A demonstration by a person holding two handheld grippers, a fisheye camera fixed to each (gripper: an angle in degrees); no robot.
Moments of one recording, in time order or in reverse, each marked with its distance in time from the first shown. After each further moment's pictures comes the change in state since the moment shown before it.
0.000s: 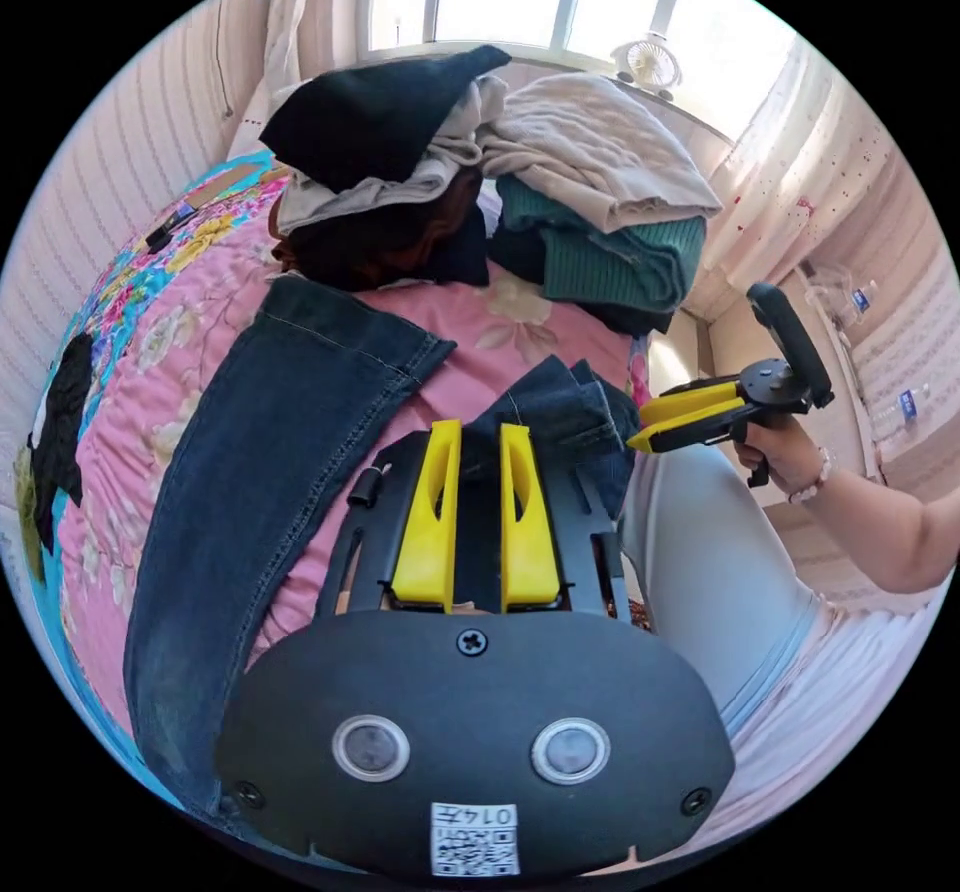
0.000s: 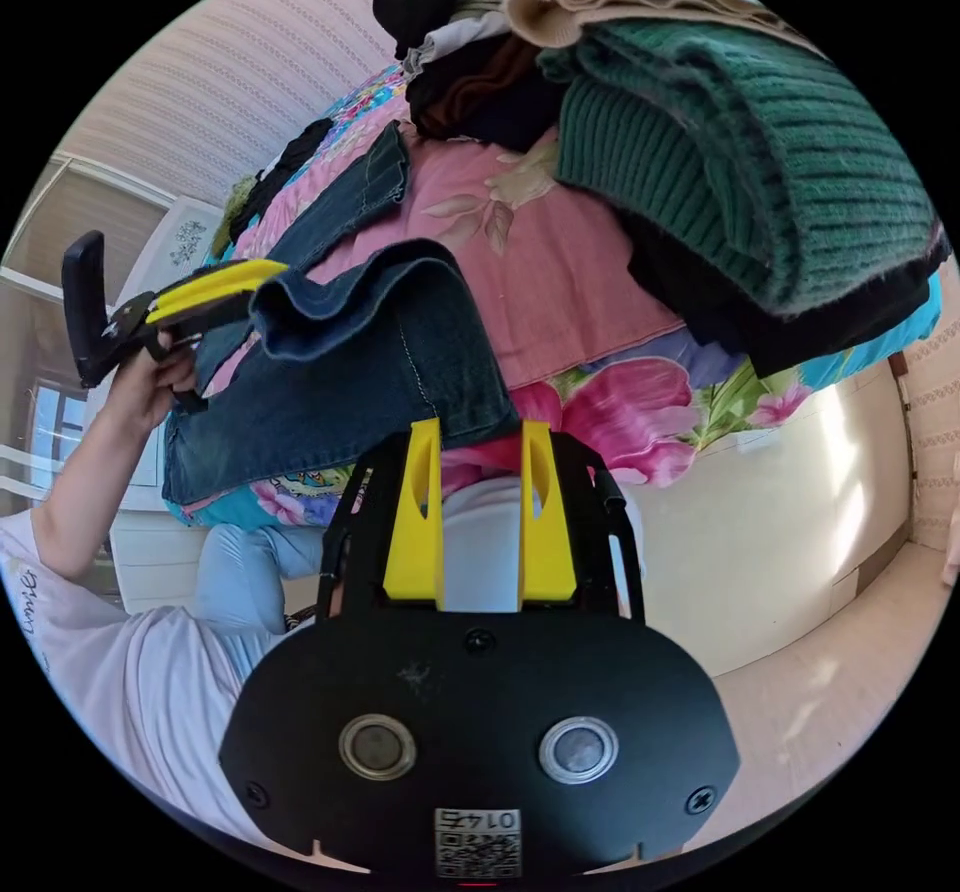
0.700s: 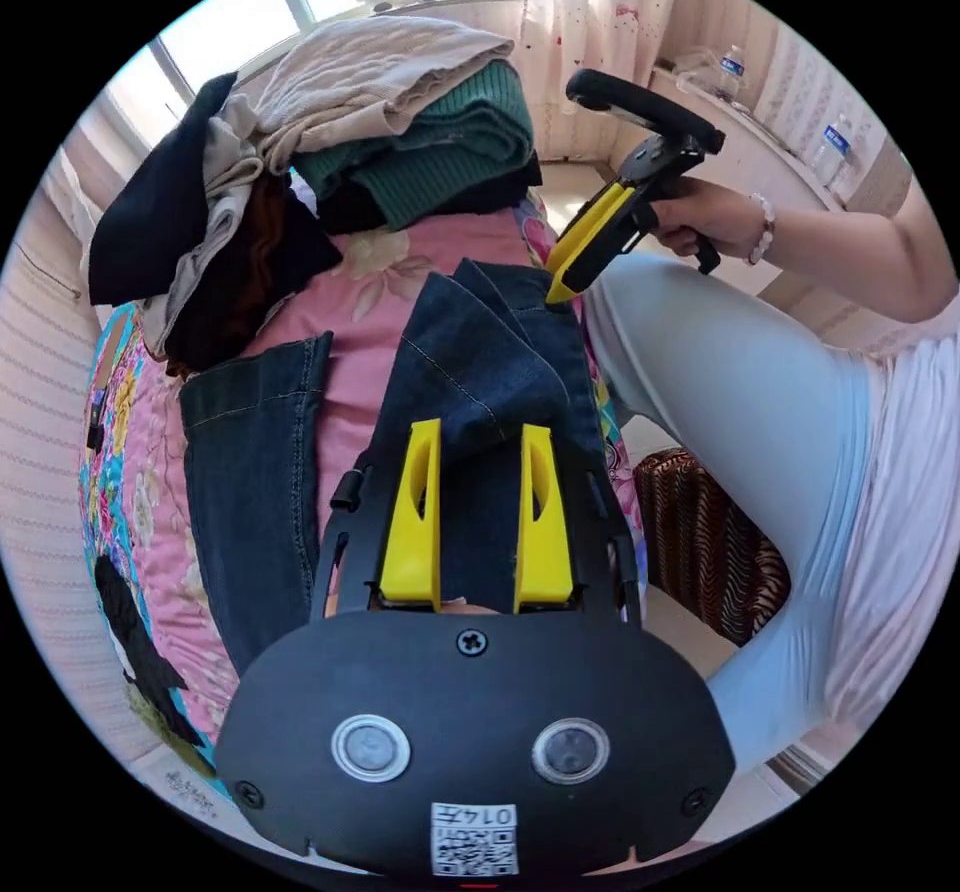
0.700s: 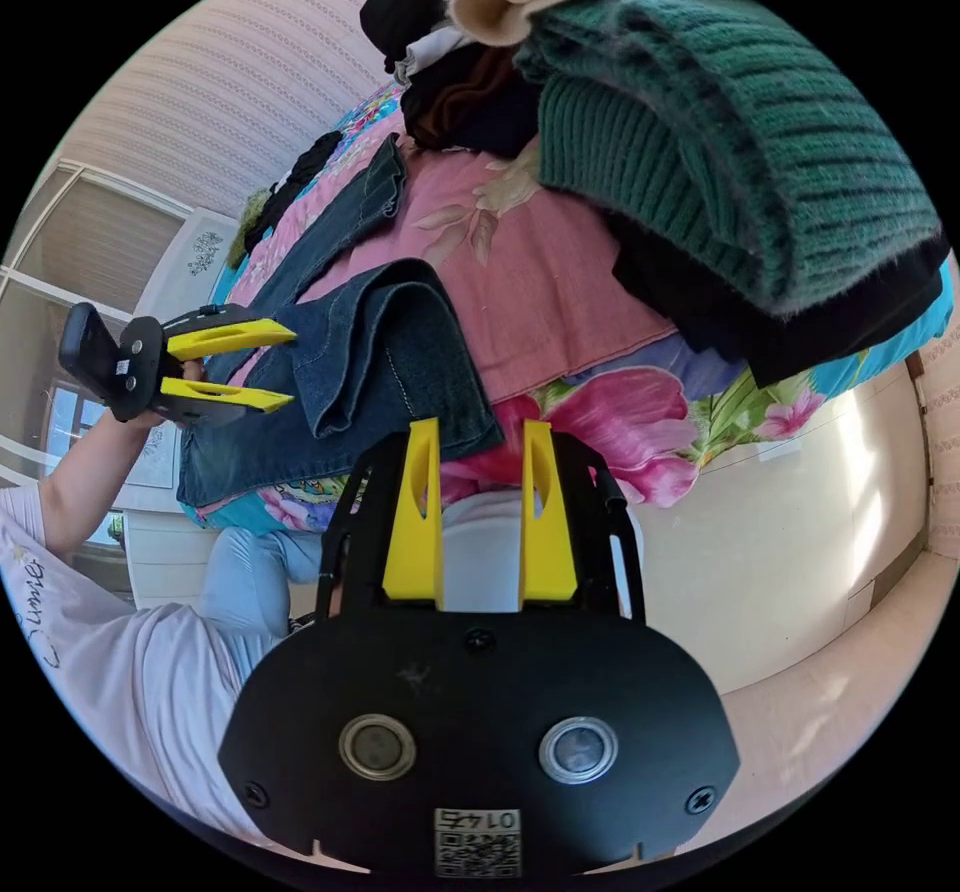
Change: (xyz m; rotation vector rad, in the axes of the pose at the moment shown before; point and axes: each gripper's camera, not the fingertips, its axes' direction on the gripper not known) left arm 0.121 -0.047 0.151 -0.270 -0.009 0.616; right arm 0.124 0.010 -0.058 0.015 -0.061 -0.006
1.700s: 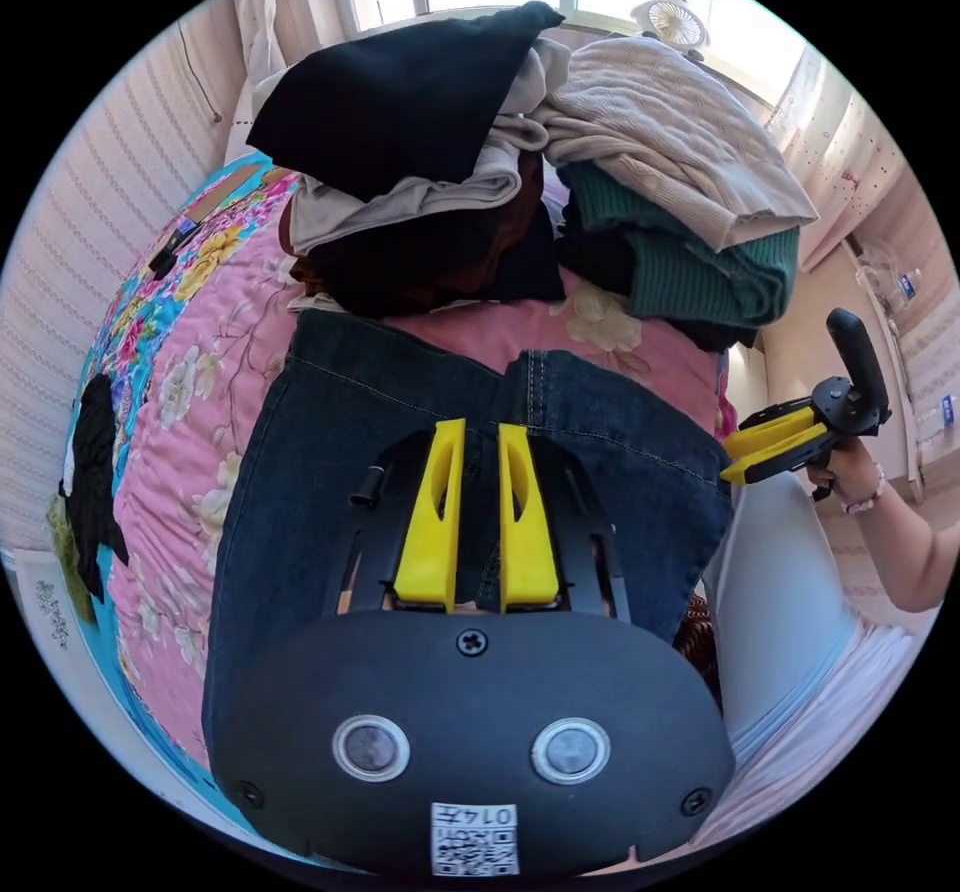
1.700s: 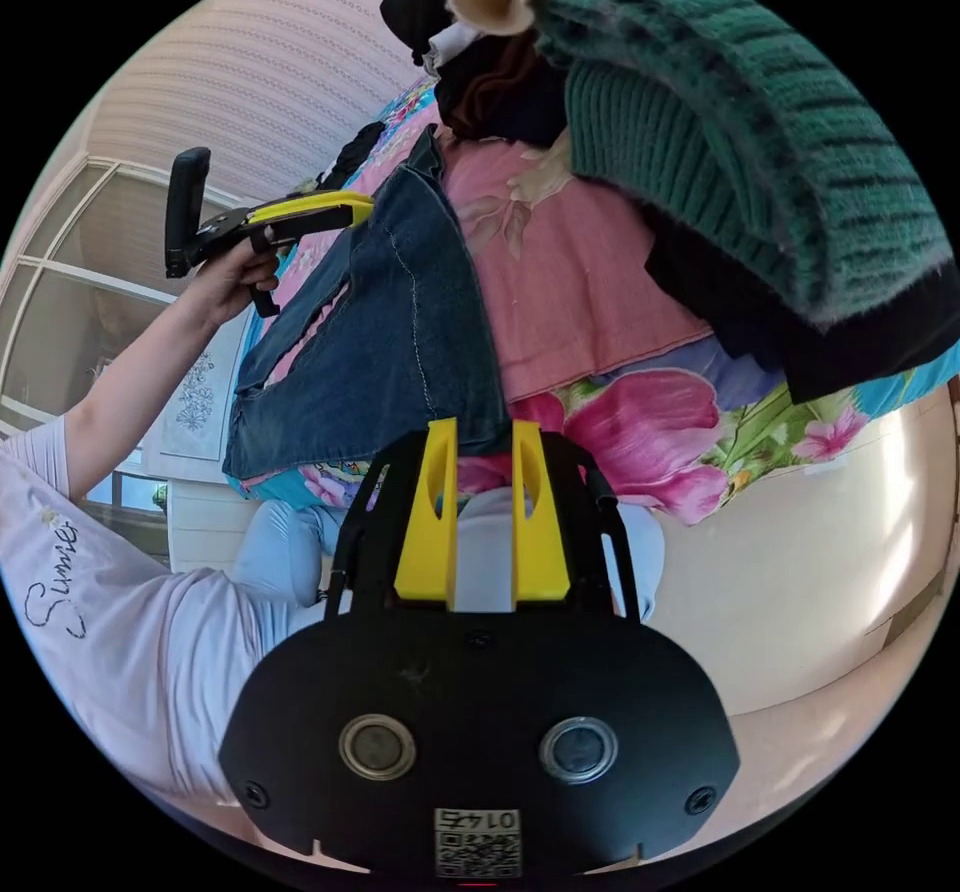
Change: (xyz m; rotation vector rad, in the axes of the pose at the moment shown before) left arm -0.158 -0.013 -0.013 0.106 -0.027 -0.539; right arm 0.073 -0.006 -0.059 -0.046 -0.151 -0.064
